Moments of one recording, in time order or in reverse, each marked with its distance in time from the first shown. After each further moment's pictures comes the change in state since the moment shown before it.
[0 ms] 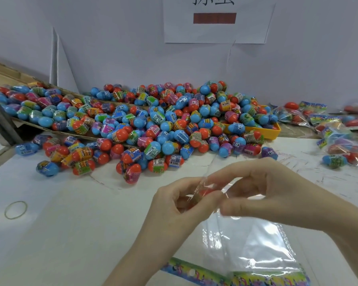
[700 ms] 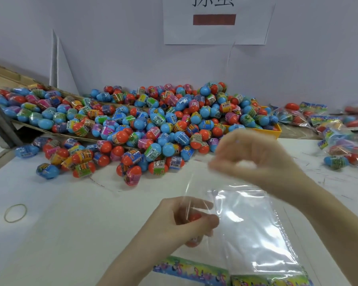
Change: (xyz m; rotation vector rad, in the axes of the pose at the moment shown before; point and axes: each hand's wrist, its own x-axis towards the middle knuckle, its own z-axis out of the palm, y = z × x) left_hand 0.002 -0.018 -0.015 0.001 -0.160 -0.374; right_hand 0.023 0.008 -0.004 -0.051 0.328 -0.159
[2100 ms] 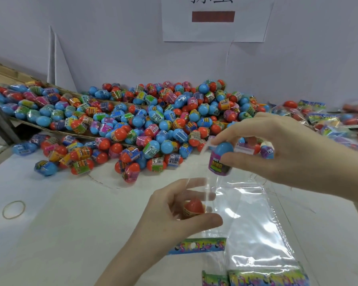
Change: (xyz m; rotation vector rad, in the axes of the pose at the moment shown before) left_hand -0.003 0.002 0.004 0.014 0.095 0.237; right_hand 0.003 -0.045 -0.024 -0.644 -0.209 -0.038
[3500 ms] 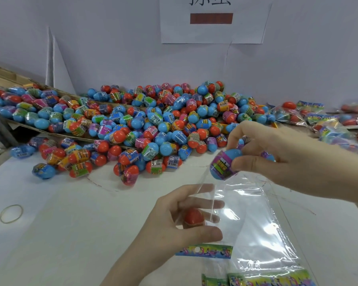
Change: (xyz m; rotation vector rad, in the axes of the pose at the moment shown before) left_hand 0.001 -0.005 0.001 -0.101 -0.131 0.038; right_hand -0.004 0.007 0.001 0.109 -0.109 0.144
